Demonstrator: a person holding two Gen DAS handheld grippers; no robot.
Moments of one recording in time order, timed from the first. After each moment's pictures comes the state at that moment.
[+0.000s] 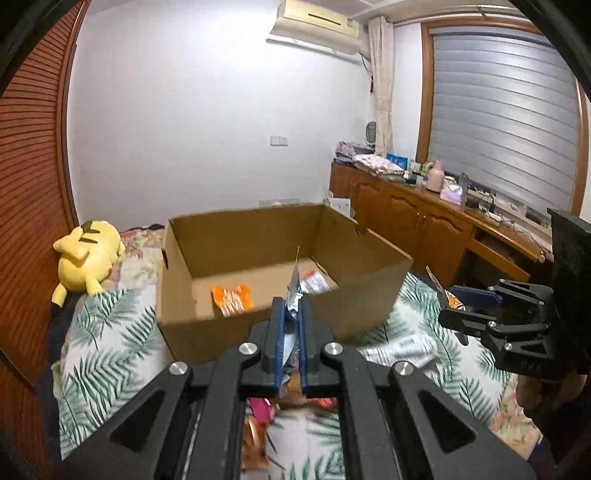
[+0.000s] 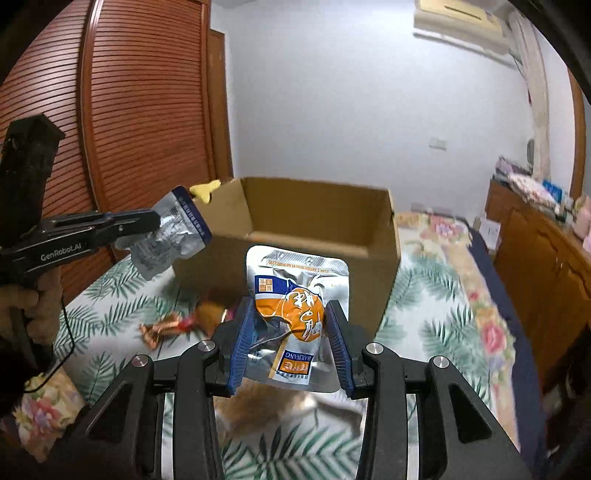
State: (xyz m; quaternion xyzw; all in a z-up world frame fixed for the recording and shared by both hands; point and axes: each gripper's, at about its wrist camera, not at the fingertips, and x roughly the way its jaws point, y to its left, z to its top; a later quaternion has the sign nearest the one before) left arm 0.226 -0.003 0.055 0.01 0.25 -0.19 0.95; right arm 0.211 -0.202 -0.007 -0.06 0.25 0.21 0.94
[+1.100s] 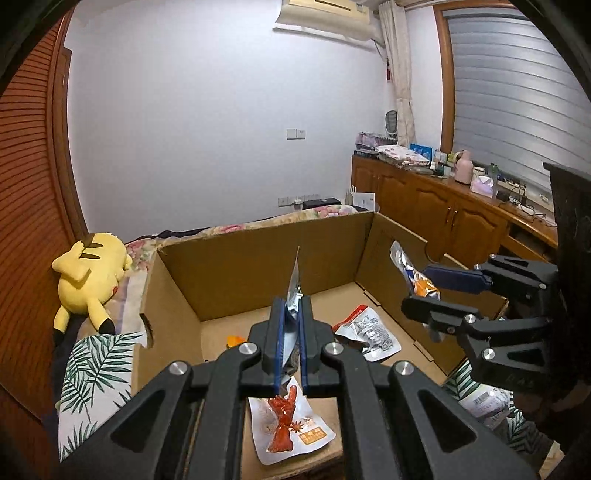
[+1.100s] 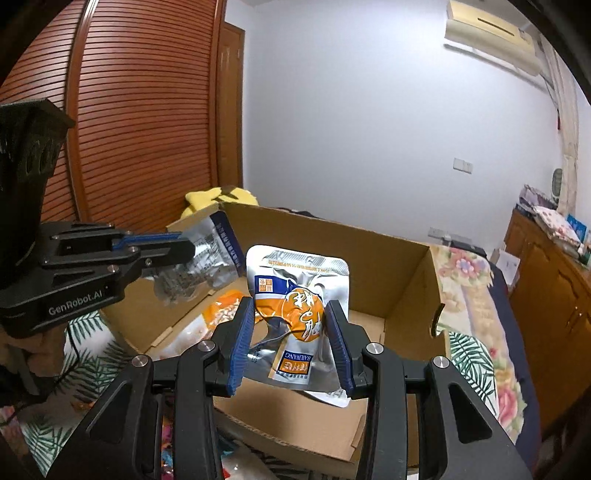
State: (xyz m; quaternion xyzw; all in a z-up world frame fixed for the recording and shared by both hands) left arm 0.353 -0.026 0.026 0.04 0.26 -0.15 0.95; right arm 0.349 -0.170 -0.017 -0.09 0.23 0.24 0.94
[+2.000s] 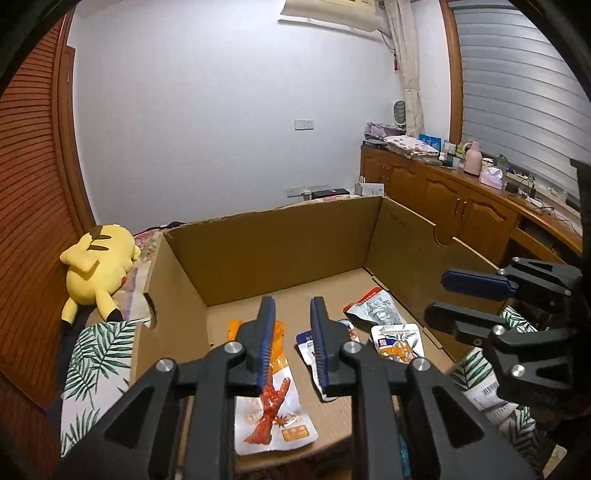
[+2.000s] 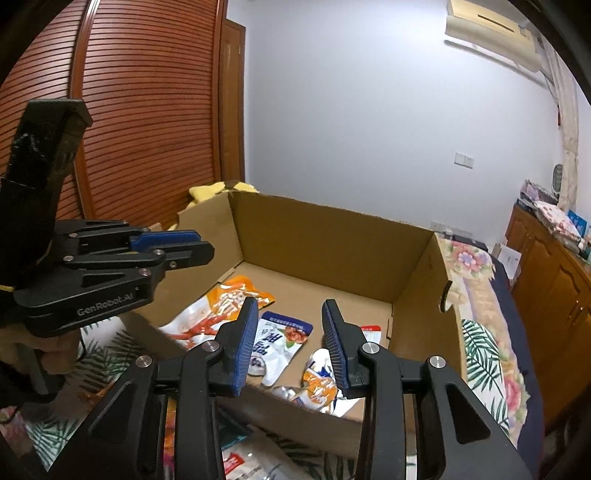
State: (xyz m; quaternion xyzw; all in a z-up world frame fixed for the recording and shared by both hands) left arm 0.347 -0.023 0.022 0.05 0.27 -0.13 0.95; right arm 0.331 -0.168 -0.013 -0.09 0.24 0.24 0.94
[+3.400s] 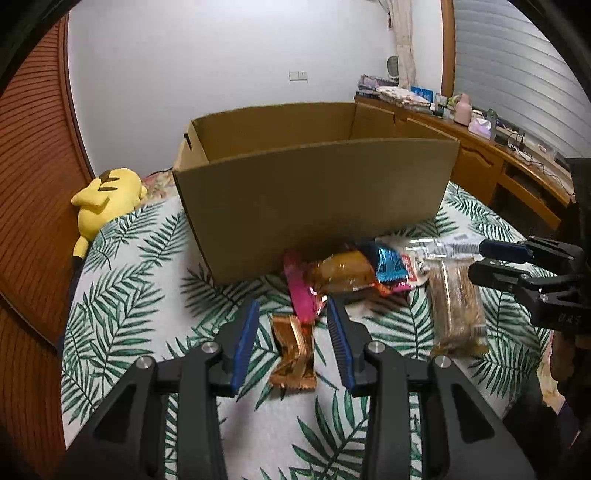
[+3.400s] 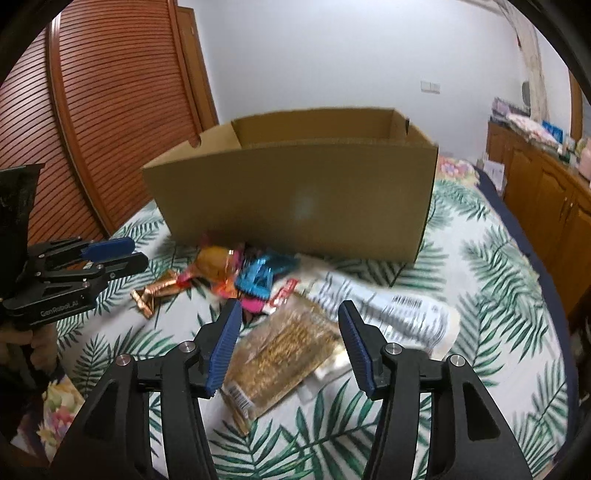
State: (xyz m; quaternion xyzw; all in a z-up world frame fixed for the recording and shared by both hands) left arm 0.214 0.014 -0.038 0.07 0.37 -0.14 0.92; right arm 0.213 -0.191 -0.080 0.00 0.35 0.20 0.92
